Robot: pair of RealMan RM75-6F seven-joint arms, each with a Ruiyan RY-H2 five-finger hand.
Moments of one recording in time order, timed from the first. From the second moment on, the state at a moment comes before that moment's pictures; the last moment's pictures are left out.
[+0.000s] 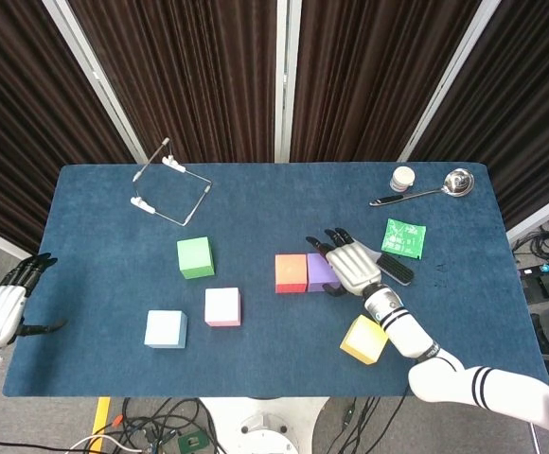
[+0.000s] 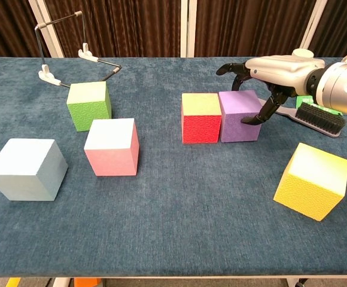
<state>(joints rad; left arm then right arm) -0.21 -1.20 -0.02 -1.31 1.52 1.36 -0.43 0.80 -1.48 0.16 -1.48 -1.10 0.84 -0.32</state>
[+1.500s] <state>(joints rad) -0.21 -1.20 -0.01 -1.29 1.53 1.35 -0.44 0.83 -1.50 0.16 -1.49 -1.04 0.85 -0.36</state>
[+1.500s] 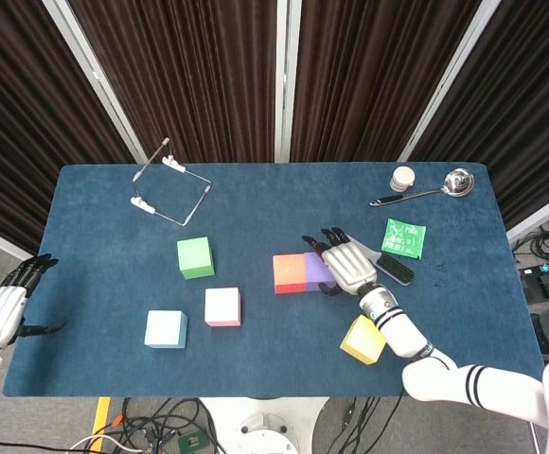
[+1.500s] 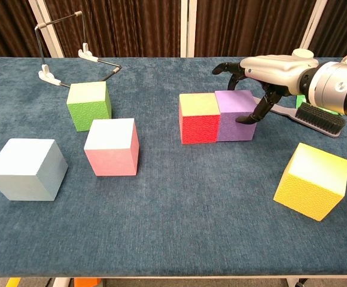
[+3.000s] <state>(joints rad) -0.21 -1.15 0.00 -1.41 1.61 1.41 -0.41 0.78 -1.34 0.19 -1.63 -1.09 0.91 -0.23</state>
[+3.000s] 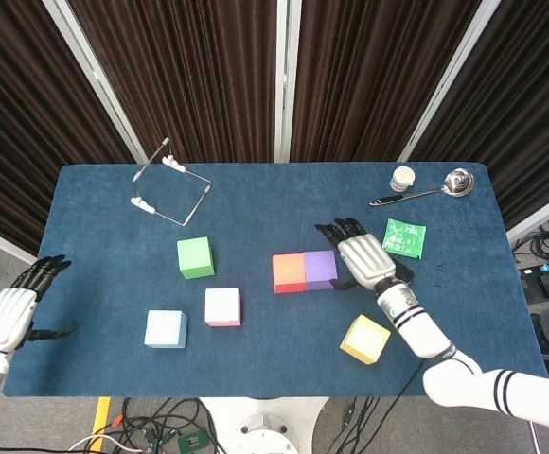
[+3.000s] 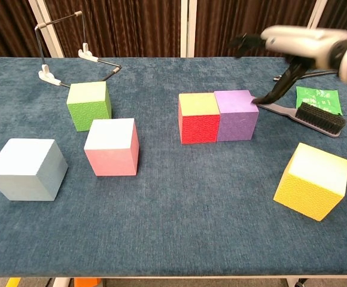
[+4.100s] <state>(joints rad) -0.44 -1.43 -0.10 -1.78 1.44 1.11 0.02 0.59 -1.07 0.25 -1.68 -1.23 1.04 0.16</state>
